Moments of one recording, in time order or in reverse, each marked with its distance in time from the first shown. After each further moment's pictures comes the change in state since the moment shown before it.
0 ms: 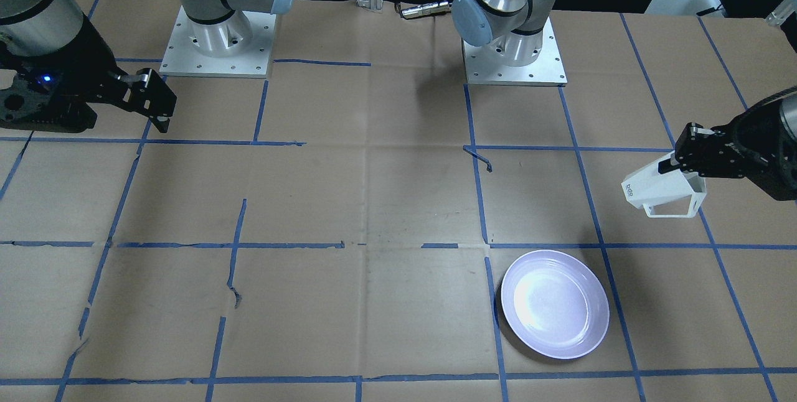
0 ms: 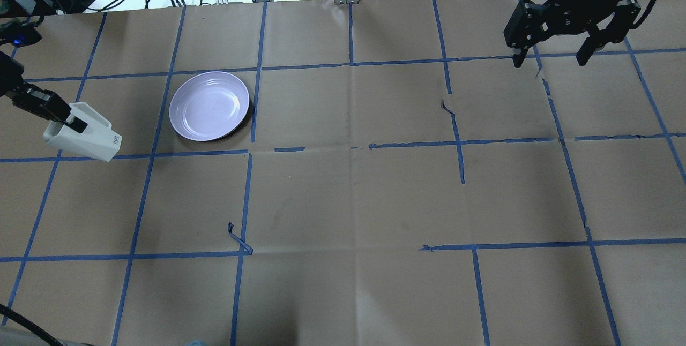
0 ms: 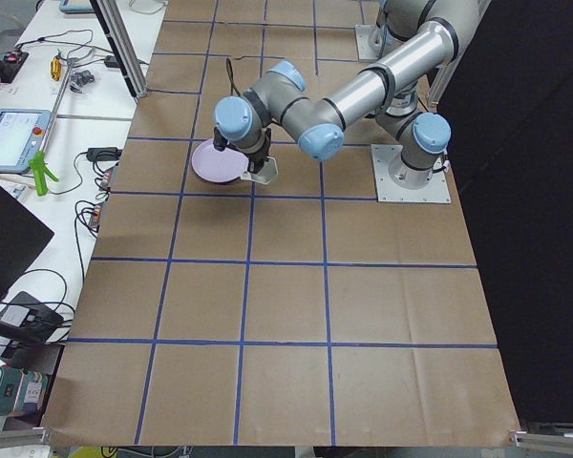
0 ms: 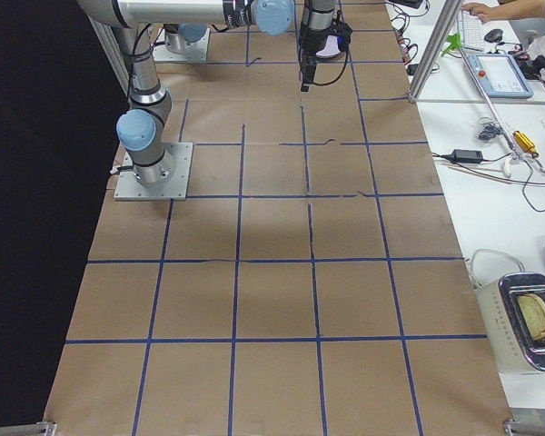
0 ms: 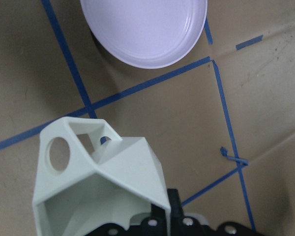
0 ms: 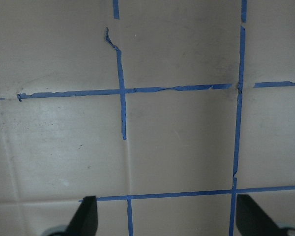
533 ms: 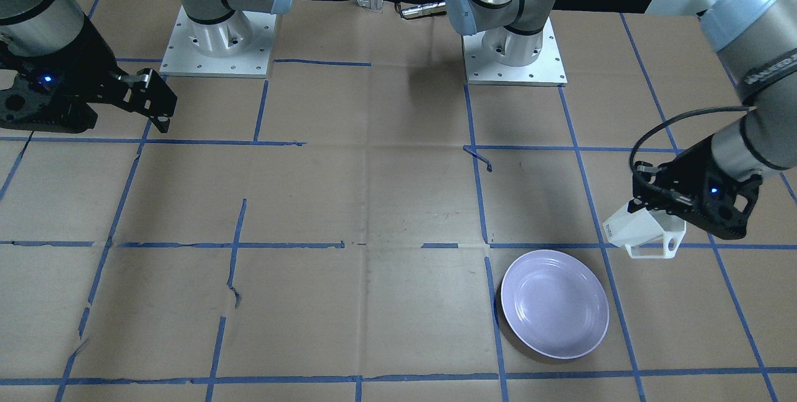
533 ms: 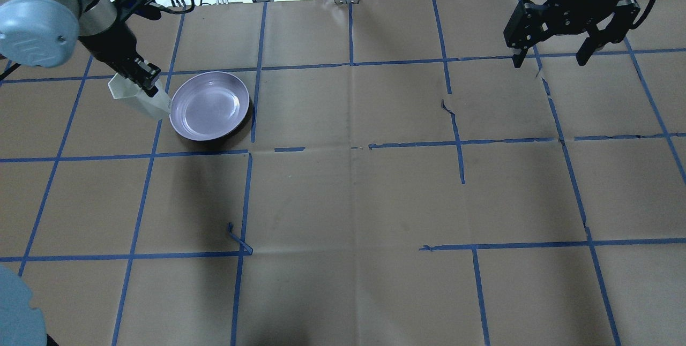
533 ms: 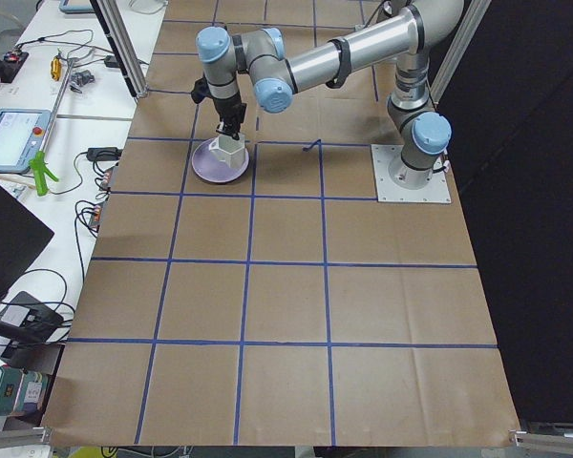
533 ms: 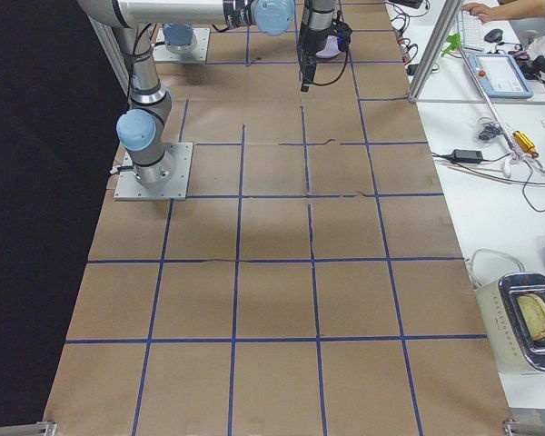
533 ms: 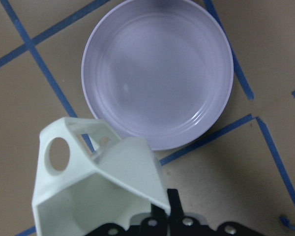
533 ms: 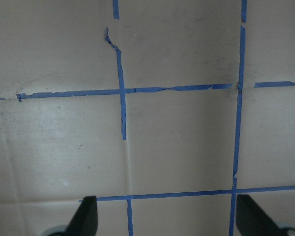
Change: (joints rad) left arm -0.359 -0.074 -0.026 0.369 0.258 -0.234; right arm 0.000 0.000 0.000 0.000 0.000 0.000
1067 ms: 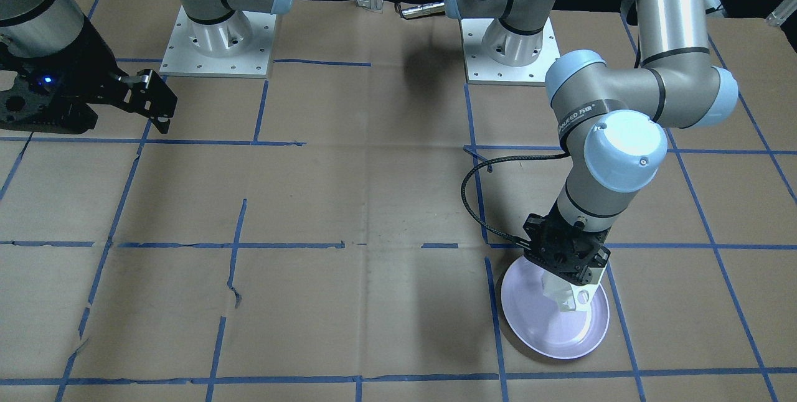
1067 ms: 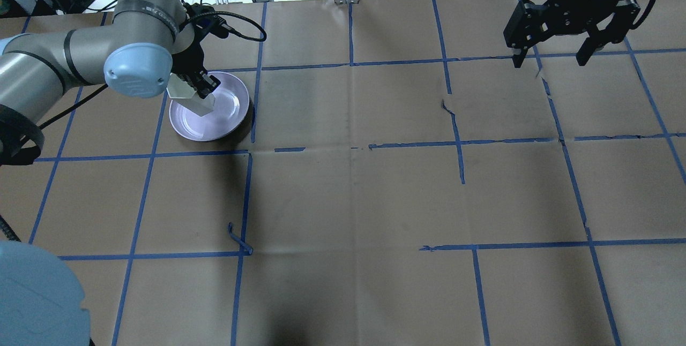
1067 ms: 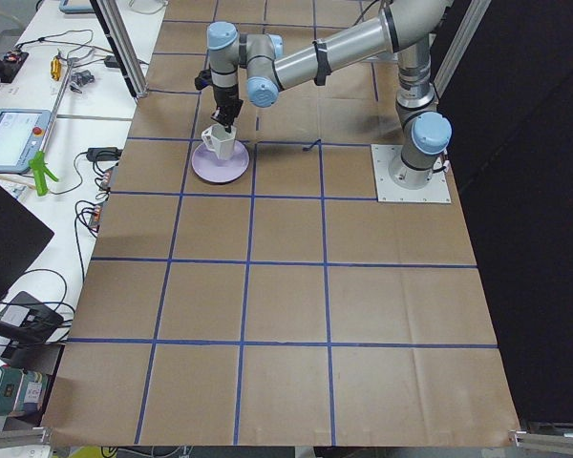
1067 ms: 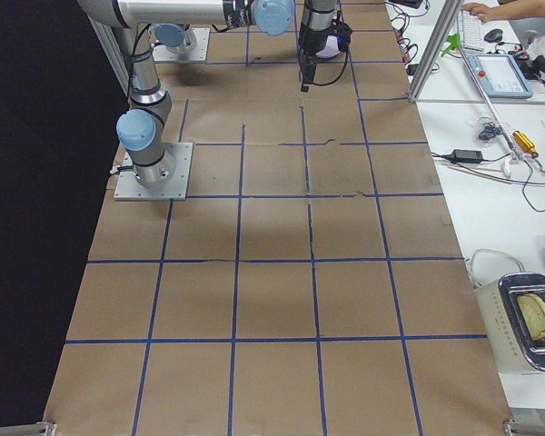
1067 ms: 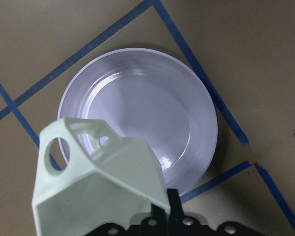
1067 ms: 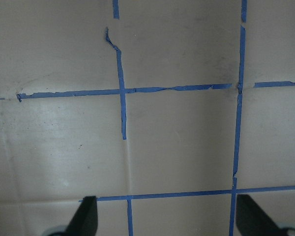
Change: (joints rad) left arm -0.105 -0.072 -0.102 0.241 0.037 -0.029; right arm 0.000 0.000 0.000 0.000 0.000 0.000
